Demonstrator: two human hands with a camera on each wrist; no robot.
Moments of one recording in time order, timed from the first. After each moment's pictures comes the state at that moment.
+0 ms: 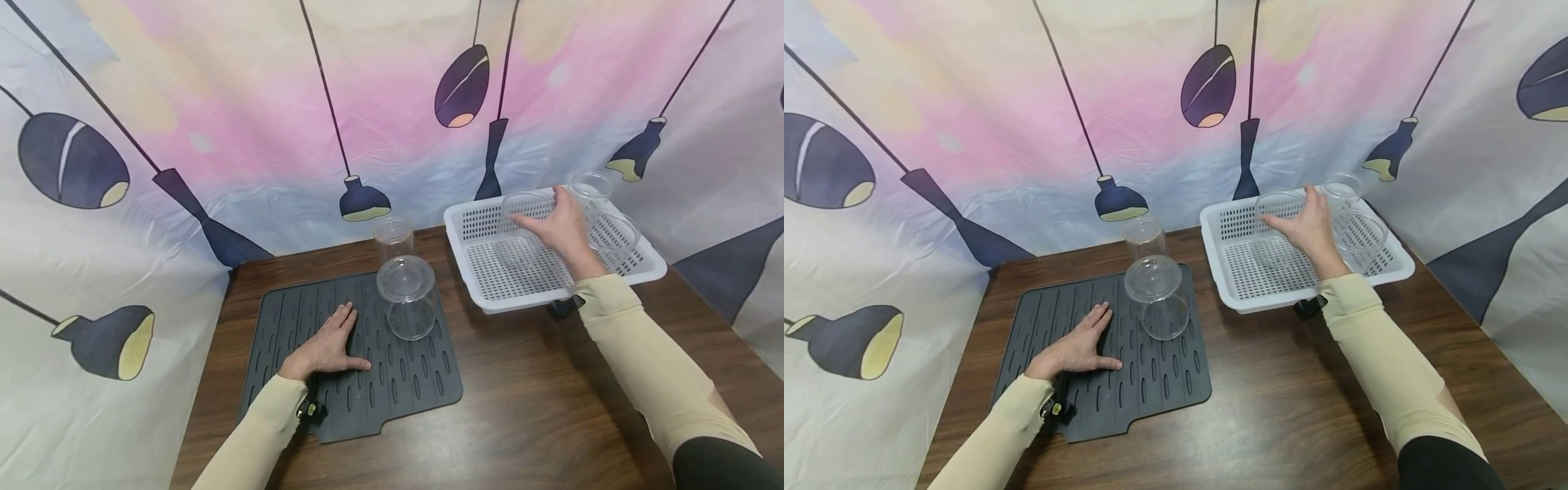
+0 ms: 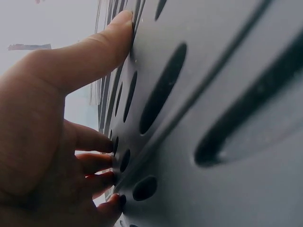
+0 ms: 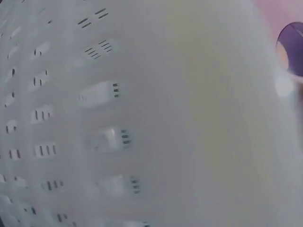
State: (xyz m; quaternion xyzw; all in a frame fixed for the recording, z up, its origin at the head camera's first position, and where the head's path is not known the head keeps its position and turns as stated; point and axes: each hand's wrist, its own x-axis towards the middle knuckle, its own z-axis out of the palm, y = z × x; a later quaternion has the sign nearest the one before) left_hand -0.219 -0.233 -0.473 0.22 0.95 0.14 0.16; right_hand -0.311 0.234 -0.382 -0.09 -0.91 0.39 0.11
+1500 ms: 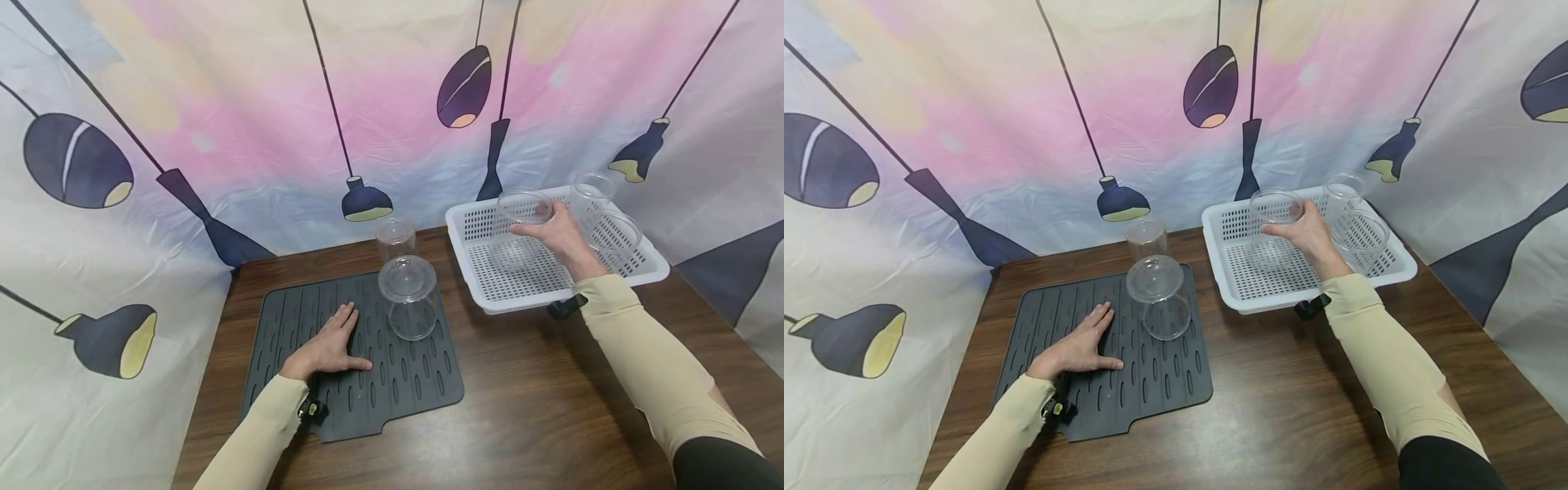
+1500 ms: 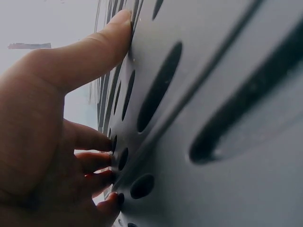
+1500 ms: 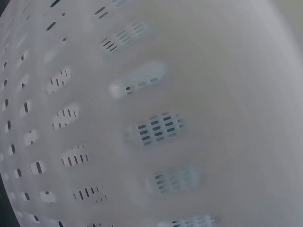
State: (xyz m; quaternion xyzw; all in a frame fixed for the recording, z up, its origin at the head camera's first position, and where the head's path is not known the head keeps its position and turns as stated) left_hand -0.219 -0.234 -0.473 0.21 0.95 0.13 0.16; right_hand -0.321 0.236 -0.402 -0.08 -0.84 0.54 0.03
